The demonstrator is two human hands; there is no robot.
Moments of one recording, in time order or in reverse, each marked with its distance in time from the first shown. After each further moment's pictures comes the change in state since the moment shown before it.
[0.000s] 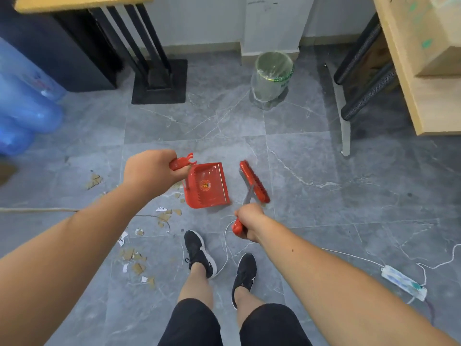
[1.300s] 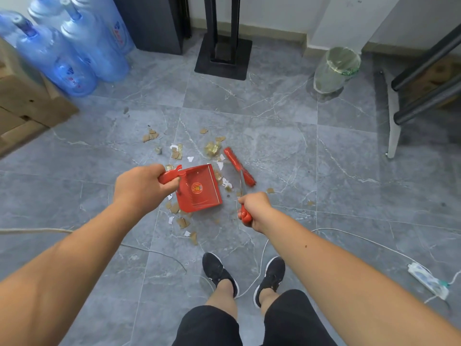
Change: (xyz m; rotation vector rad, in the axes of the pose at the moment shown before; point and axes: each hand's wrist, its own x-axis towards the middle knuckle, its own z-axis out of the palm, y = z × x) left_hand -0.269 -0.329 0.012 -0.118 0.003 -0.273; right_hand -0.095 0.192 0.273 -0.182 -0.028 -0.134
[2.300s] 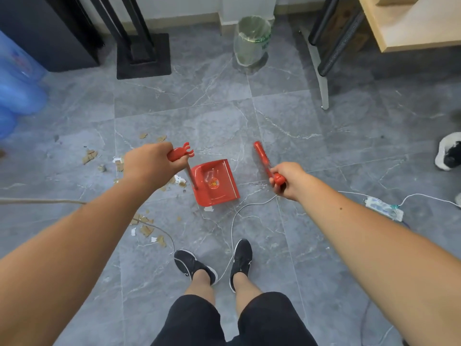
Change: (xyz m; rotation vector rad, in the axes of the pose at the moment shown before) left_hand -0.028 0.261 0.060 0.090 0.007 0.338; right_hand 0.001 0.042 -0.327 0.349 0.174 0.024
